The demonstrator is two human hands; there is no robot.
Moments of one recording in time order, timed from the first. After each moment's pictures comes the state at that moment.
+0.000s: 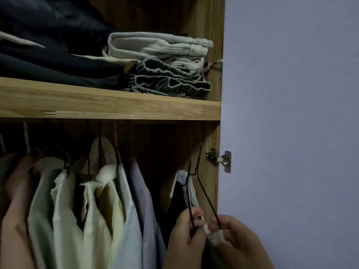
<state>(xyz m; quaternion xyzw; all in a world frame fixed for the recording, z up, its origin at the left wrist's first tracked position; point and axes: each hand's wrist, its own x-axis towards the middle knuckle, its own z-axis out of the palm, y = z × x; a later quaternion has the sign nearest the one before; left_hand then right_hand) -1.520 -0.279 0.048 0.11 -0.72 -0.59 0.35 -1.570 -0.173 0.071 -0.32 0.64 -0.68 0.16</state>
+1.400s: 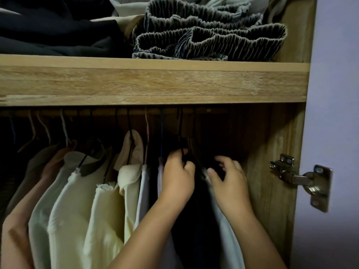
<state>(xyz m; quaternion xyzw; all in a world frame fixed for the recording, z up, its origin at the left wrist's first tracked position) -1.611 -0.429 0.120 0.35 -0.70 -0.33 0.52 -1.706 -0.381 0.097 -0.47 0.67 -0.58 -0.04</state>
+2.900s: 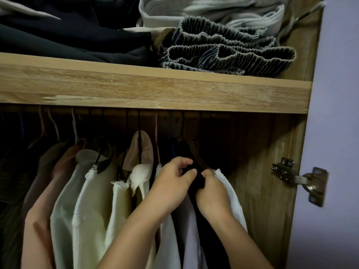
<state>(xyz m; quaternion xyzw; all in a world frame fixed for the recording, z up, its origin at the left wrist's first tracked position) -1.550 -0.424 0.124 0.28 -0.76 -0.38 0.44 -1.655 -0.392 0.093 -0.49 0.73 -0.47 -0.02</state>
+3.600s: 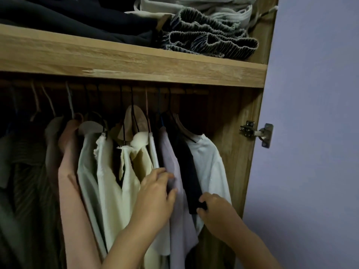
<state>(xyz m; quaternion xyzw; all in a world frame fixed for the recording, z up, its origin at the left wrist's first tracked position) -1.460 -0.362 0.046 0.29 -0.87 -0.13 0.38 -1.595 -0.272 0.018 -0.50 0.82 -0.26 0.02</state>
